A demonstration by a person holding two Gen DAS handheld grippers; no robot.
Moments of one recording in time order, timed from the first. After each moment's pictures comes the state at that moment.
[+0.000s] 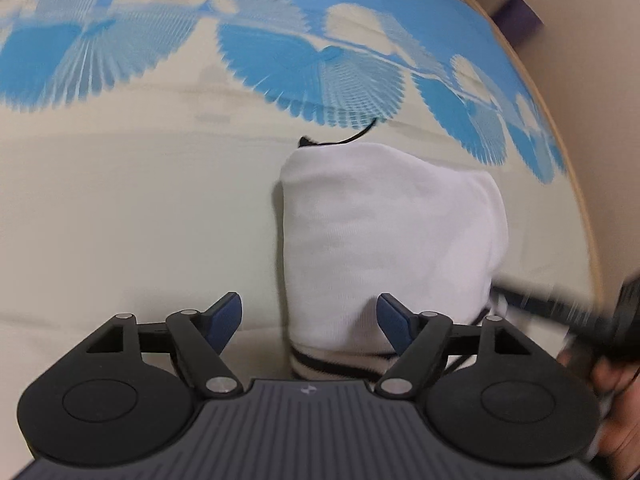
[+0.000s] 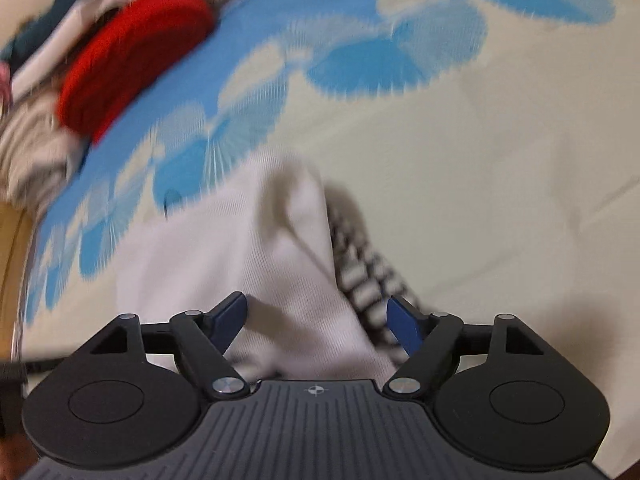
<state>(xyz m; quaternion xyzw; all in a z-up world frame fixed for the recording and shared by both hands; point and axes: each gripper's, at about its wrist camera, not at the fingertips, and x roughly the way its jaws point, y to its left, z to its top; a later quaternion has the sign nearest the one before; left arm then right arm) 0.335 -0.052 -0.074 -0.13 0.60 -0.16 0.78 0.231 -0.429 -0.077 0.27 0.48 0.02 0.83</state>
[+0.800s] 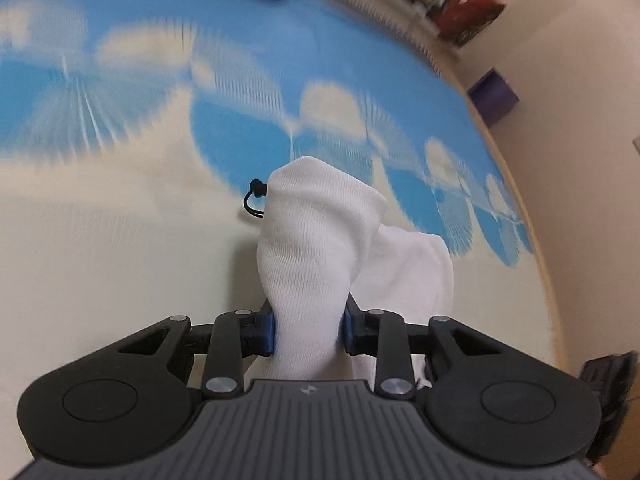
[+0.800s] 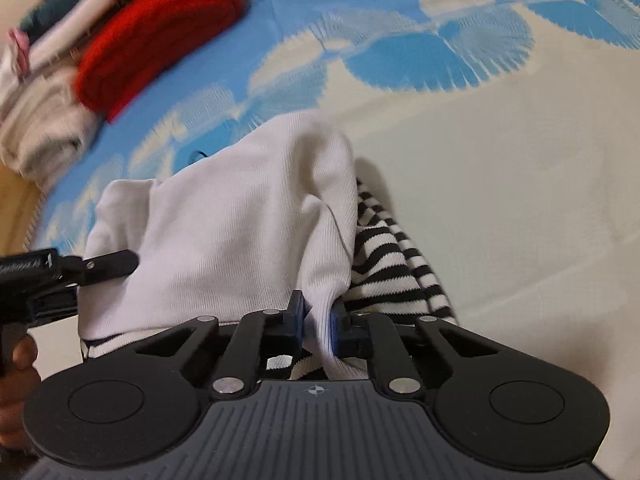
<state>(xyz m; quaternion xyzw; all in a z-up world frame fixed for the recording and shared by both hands) 0.357 -0.055 -0.043 -0.17 0.48 -0.17 0.84 0.244 -0.391 -0.072 0.26 0.45 0.04 0.85</state>
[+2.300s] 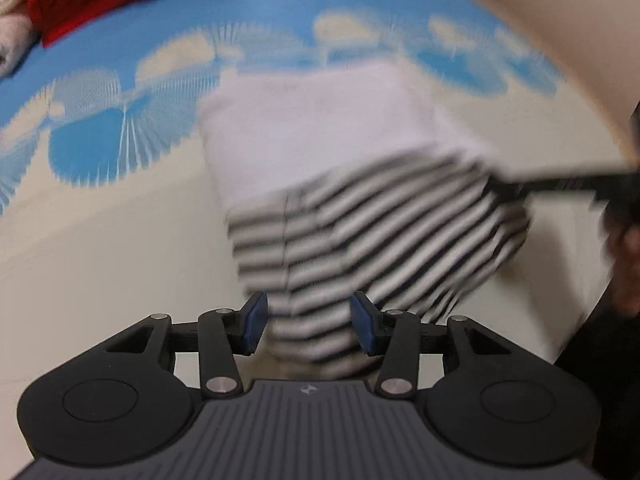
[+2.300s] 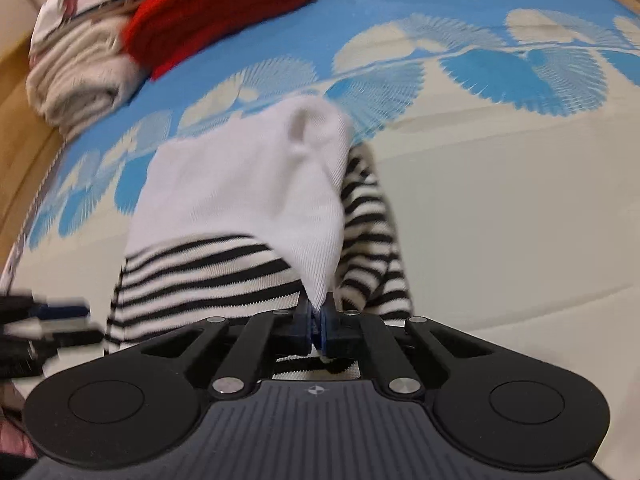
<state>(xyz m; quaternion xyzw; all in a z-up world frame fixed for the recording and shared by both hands) 0.267 -0.002 -0.043 0.10 0.55 -0.19 0.81 0.247 -0.311 -0.057 0.18 0.46 0.08 0.87</state>
